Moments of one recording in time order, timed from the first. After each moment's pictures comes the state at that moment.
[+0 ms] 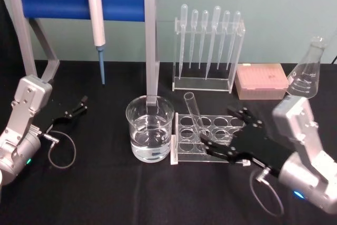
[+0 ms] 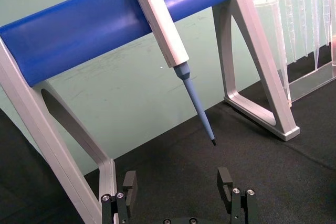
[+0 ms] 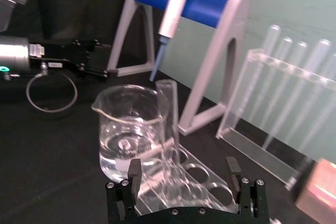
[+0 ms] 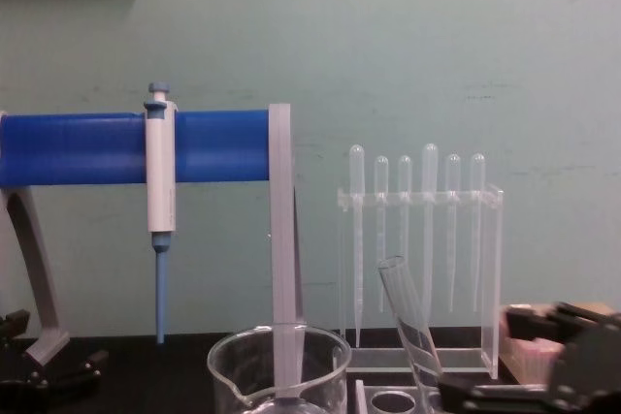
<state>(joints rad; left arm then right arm) -0.20 0.60 0.45 -1.41 -0.25 -0.12 0.03 0.04 0.67 -0.46 -1.80 0.33 0.00 0.24</state>
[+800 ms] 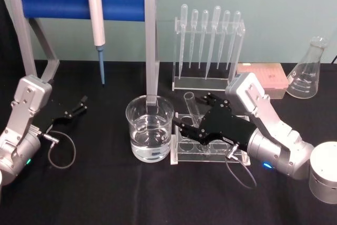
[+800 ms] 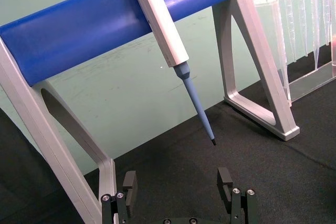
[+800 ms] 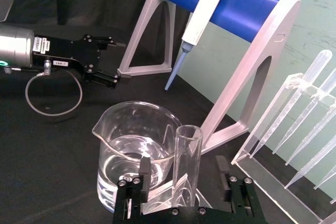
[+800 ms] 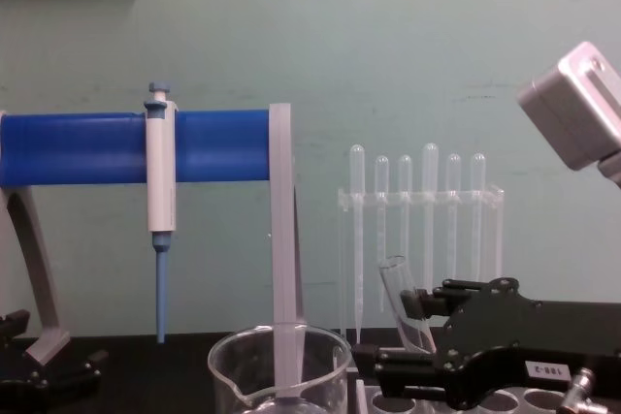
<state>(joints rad) -0.20 0.60 0.45 -1.41 -0.25 -0.12 0.03 0.25 0.53 -0.53 -1.68 0.19 0.12 0.36</state>
